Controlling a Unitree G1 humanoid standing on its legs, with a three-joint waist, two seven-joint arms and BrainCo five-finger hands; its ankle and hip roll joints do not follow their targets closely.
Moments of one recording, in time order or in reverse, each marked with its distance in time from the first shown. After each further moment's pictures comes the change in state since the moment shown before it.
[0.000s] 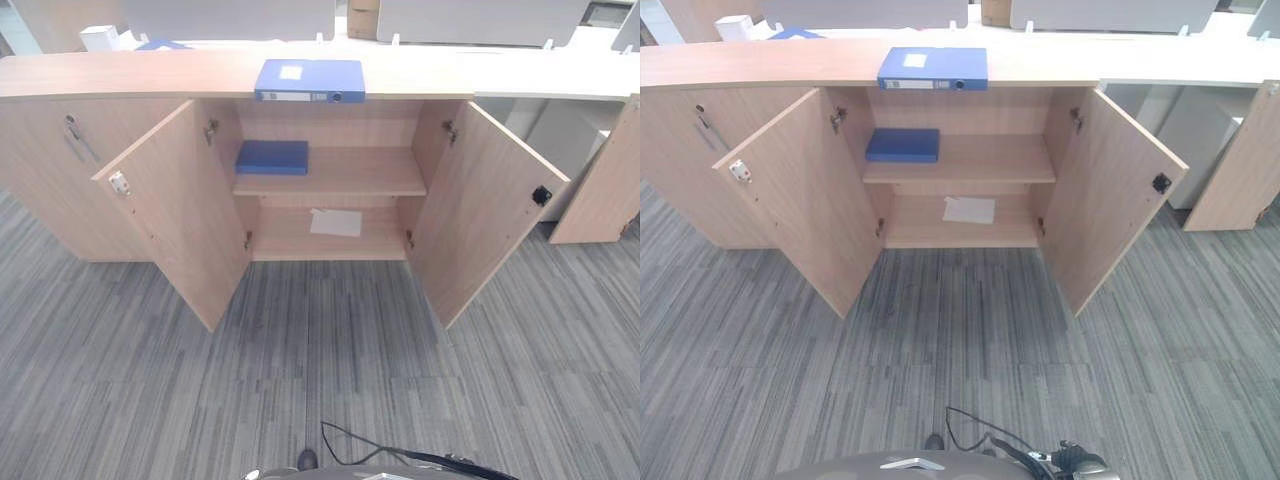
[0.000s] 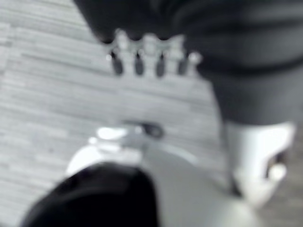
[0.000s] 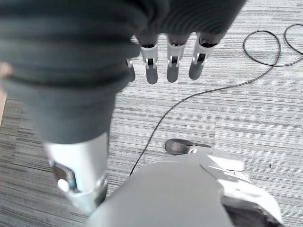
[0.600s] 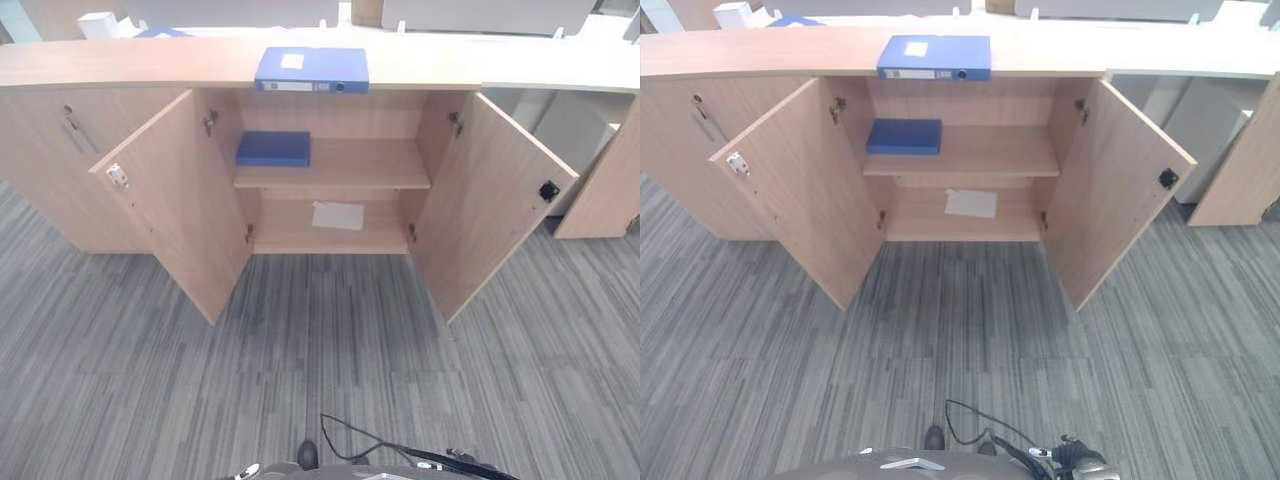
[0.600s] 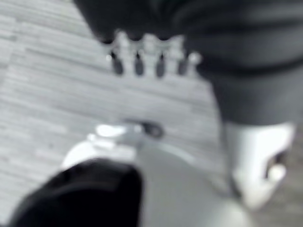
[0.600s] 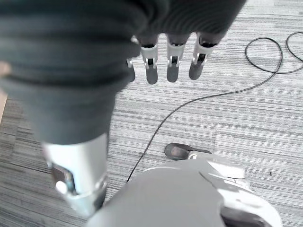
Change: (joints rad) left arm -0.023 0.001 -0.001 -0.010 -0.042 -0.003 0.004; right arm -0.022 -0.005 0.008 -0.003 -0.001 -0.036 -0.034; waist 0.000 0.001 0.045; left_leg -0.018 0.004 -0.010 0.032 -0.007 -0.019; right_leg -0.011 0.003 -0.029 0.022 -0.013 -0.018
